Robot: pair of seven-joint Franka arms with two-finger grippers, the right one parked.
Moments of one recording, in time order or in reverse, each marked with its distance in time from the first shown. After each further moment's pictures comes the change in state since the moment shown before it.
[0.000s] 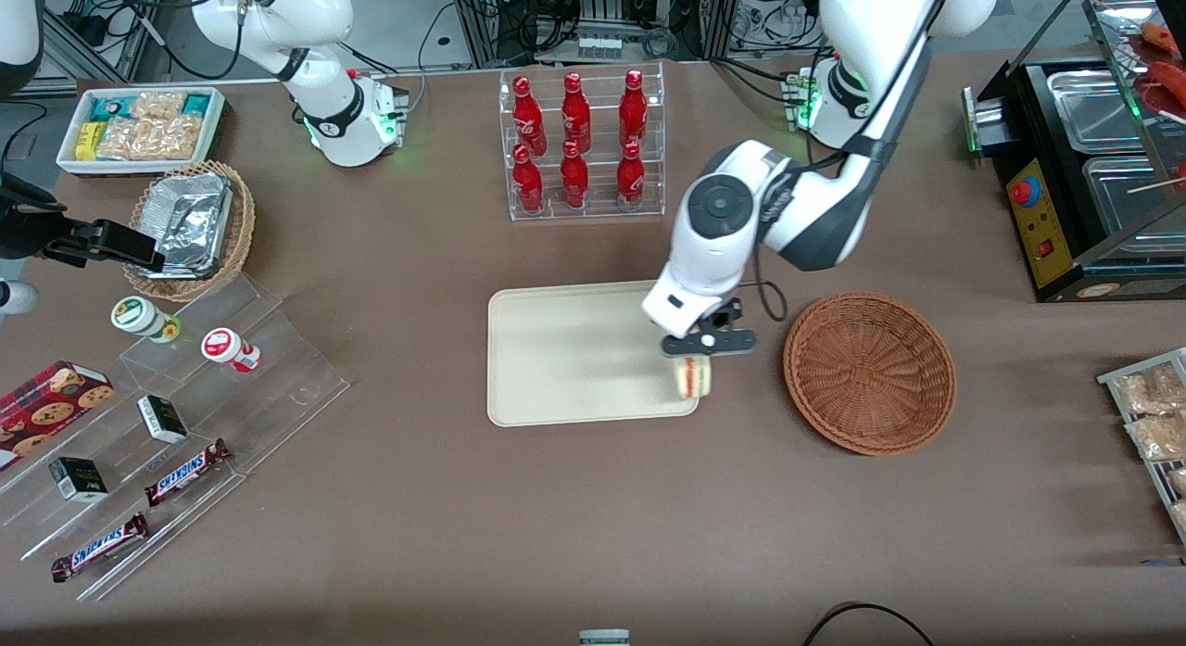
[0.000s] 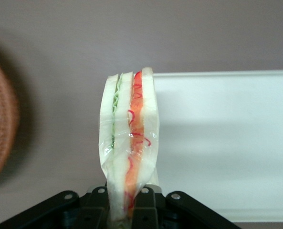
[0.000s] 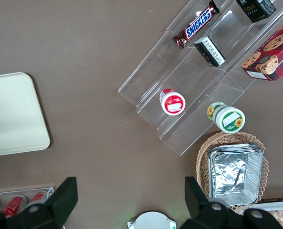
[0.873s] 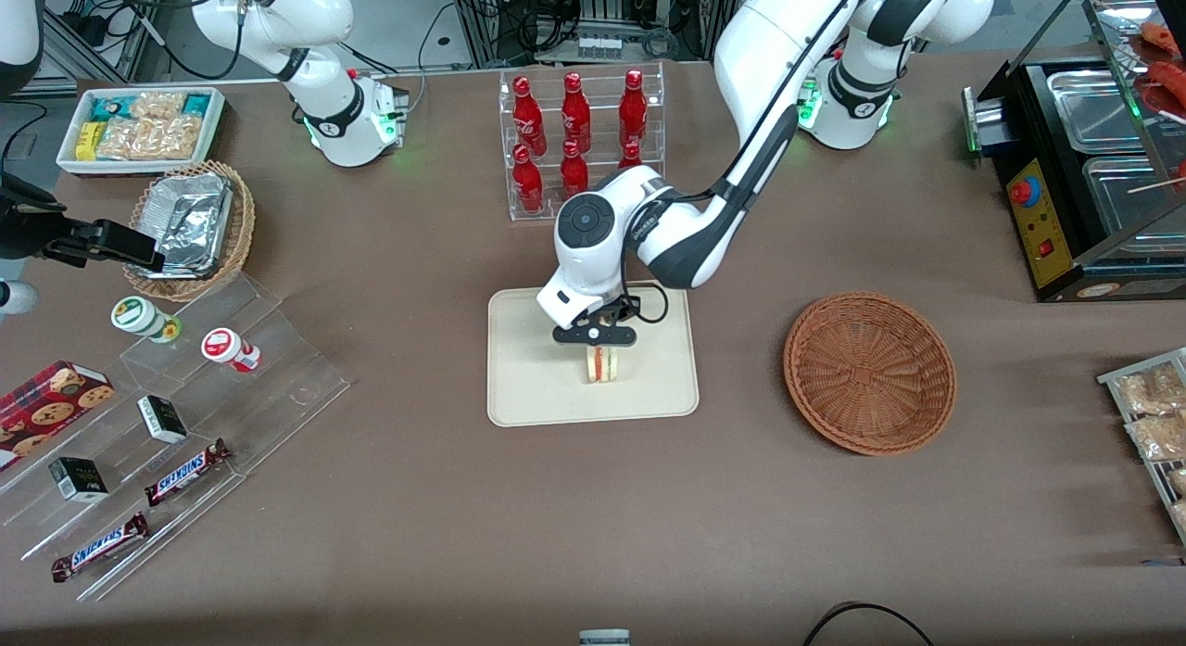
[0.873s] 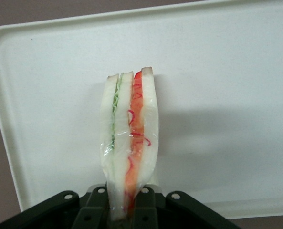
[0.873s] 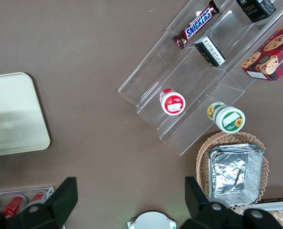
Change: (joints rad) arm -0.175 0.279 0.001 0.241 0.001 0.001 -0.101
